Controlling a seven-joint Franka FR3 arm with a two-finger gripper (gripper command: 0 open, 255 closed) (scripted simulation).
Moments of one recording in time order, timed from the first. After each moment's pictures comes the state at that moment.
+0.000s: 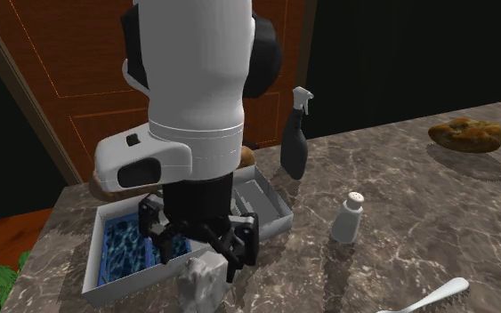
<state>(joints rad) -0.34 0.41 -0.16 -1.69 -0.11 2.19 0.68</state>
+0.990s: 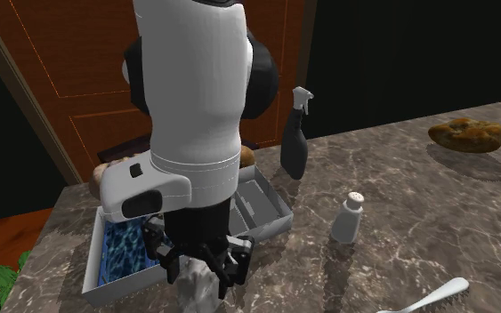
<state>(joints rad) -0.35 0.45 -0.16 -1.70 -0.11 2.25 0.68</state>
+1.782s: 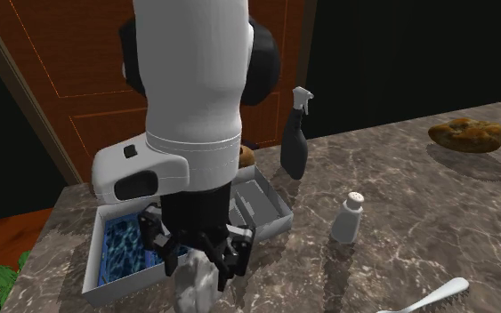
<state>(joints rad) -0.35 0.43 -0.16 -1.68 -0.11 2.21 0.67</state>
